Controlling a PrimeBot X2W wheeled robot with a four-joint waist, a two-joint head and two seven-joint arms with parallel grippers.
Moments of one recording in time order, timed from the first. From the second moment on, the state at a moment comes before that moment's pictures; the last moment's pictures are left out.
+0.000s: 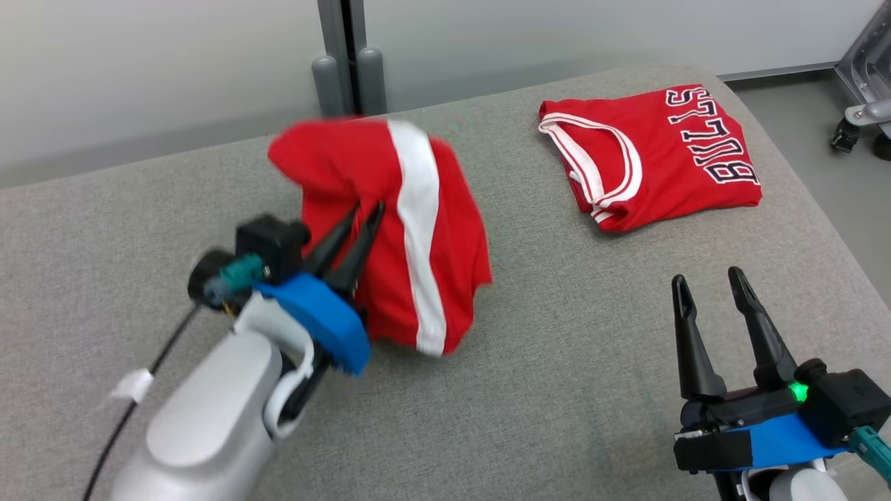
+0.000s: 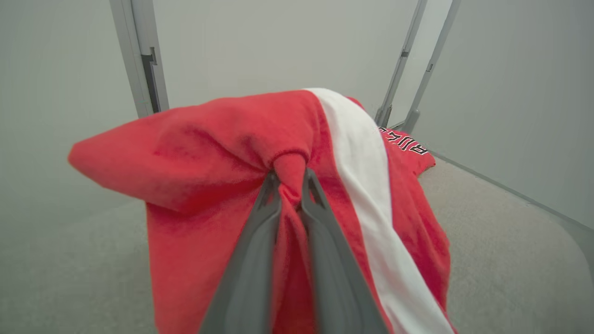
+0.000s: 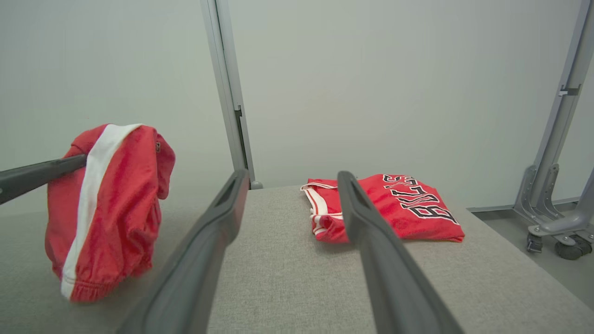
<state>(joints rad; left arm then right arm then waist) -0.63 0.30 -0.69 0.45 -0.65 -0.11 -0.10 -0.07 -0.05 0.03 0.00 0.18 0.13 -0.26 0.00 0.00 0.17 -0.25</state>
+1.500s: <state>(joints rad) 0.01 0.28 -0.16 0.14 -0.32 -0.01 -0.26 0.05 -0.05 -0.05 0.12 0.17 0.13 -0.26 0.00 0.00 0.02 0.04</state>
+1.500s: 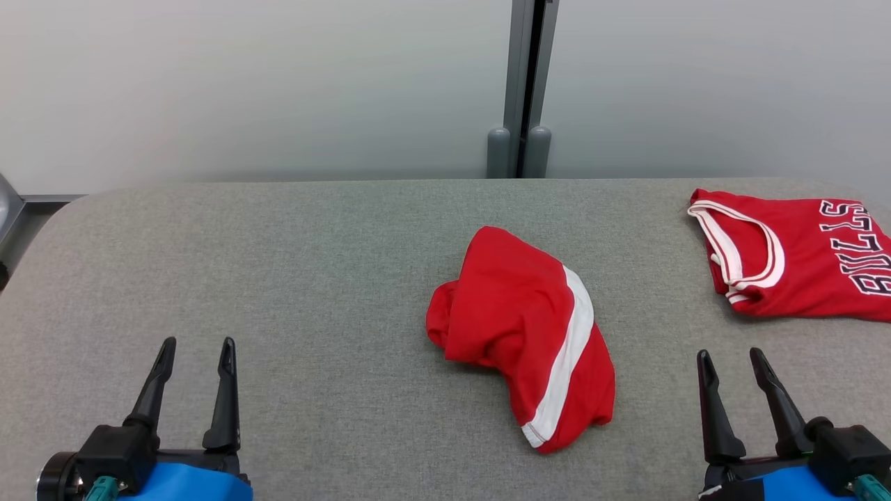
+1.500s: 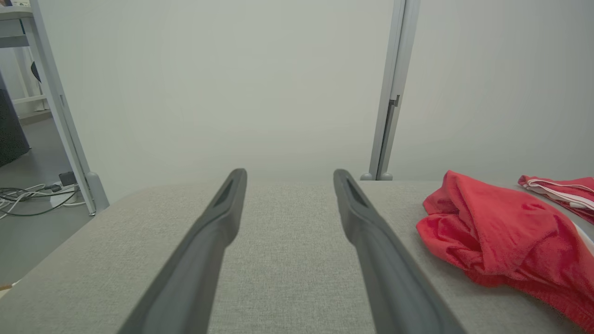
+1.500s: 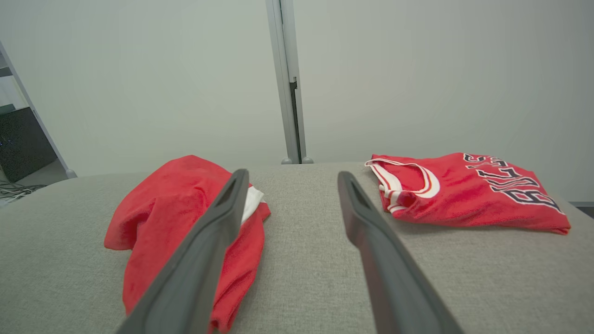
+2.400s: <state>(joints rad) 0.04 0.20 -0.07 0.19 -0.19 -0.08 -0.26 0.07 -0.05 -0.04 0.19 0.16 0.13 -0.26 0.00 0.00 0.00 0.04</state>
